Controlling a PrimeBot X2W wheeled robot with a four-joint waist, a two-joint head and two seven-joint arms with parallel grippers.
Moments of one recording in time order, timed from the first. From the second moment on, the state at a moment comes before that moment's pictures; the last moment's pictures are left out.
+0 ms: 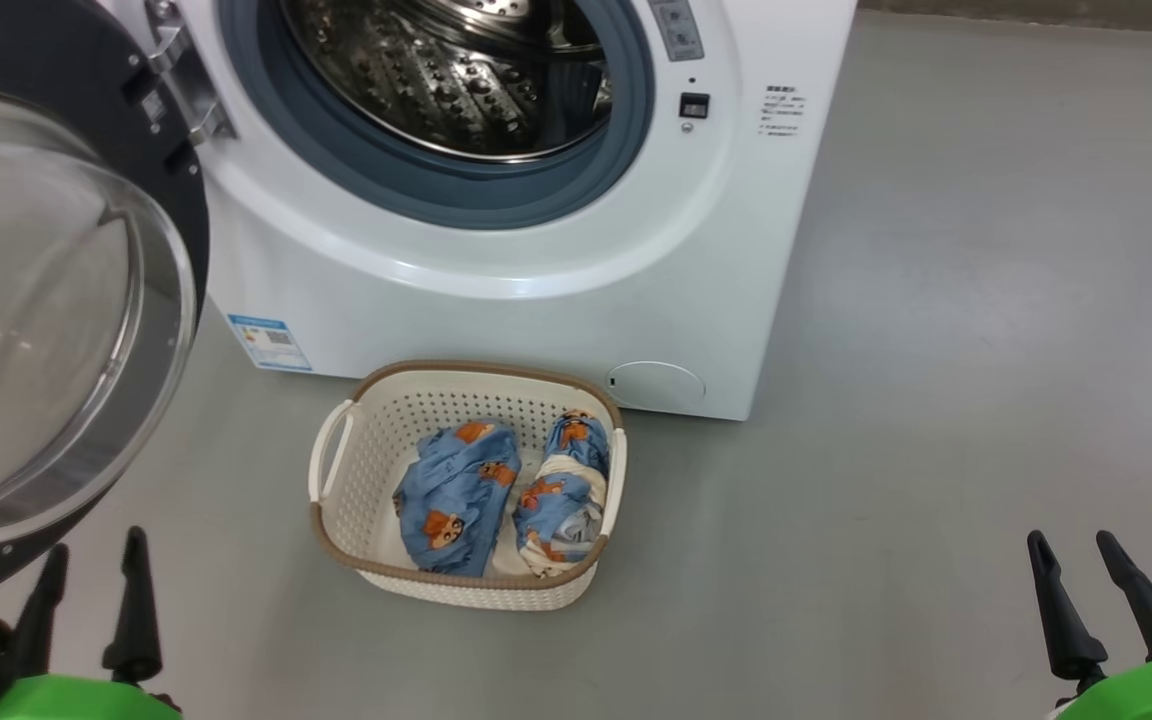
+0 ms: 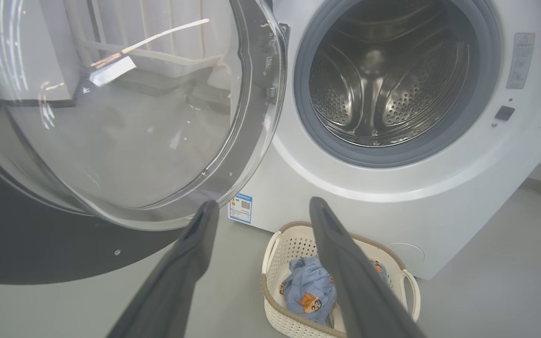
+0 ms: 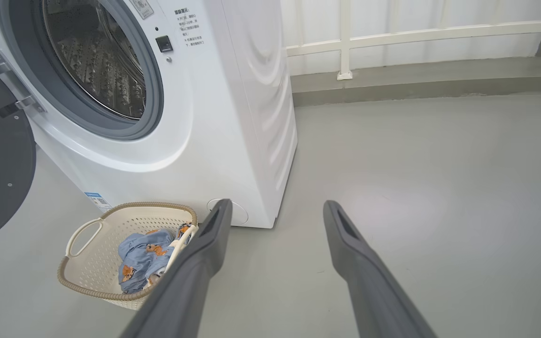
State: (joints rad) left arm -0.08 0.23 0.05 0.31 -0.47 -0.13 -0.26; right arm -0.01 -0.29 -0.04 0.31 0.45 0.13 -0.25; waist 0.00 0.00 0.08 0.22
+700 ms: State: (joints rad) left arm -0.06 0.24 -0.13 0.28 -0.52 -0.13 -0.26; right arm 0.03 -0.29 -0.06 0.29 0.45 0.13 -0.25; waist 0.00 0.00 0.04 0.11
